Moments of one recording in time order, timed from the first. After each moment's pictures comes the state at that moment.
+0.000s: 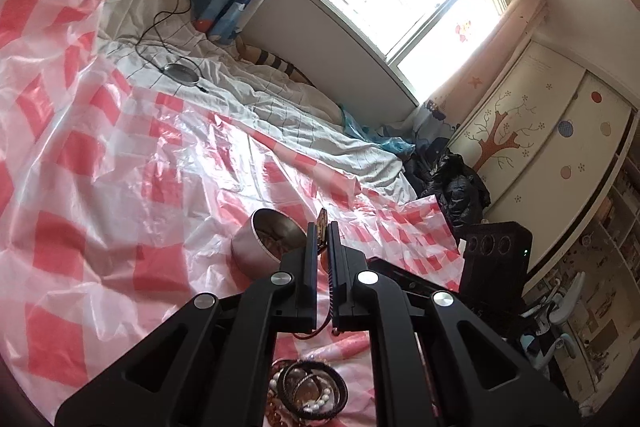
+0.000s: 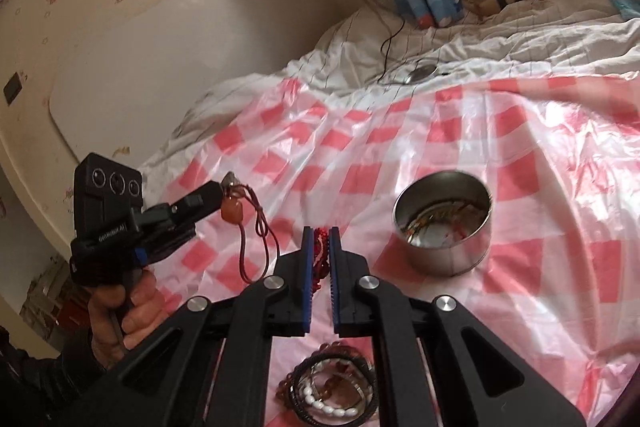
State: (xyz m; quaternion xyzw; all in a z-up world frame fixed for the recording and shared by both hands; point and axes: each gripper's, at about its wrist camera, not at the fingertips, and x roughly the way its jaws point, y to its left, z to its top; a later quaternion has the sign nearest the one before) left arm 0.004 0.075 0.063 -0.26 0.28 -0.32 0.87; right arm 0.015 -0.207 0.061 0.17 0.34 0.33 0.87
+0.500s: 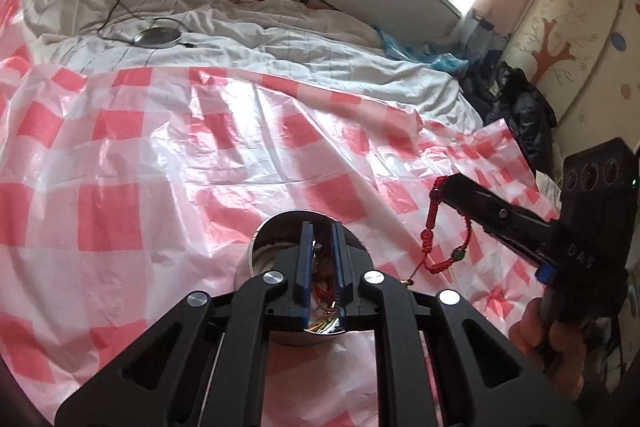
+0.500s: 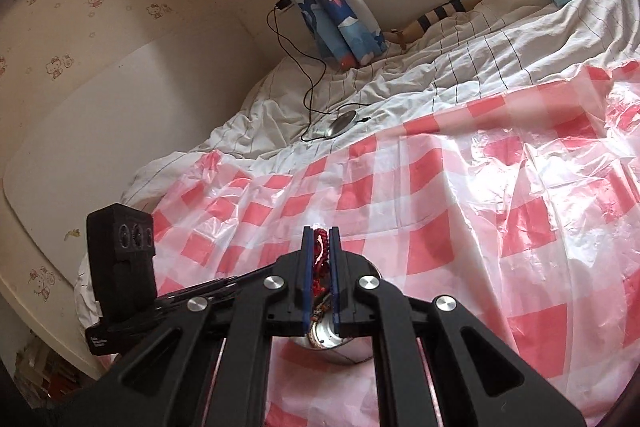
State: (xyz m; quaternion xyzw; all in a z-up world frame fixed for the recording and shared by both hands) left arm 0.119 -0.030 0.024 -0.13 0.39 -0.27 0.87; right arm 0.094 -0.269 0.039 0.23 0.31 0.22 0.90
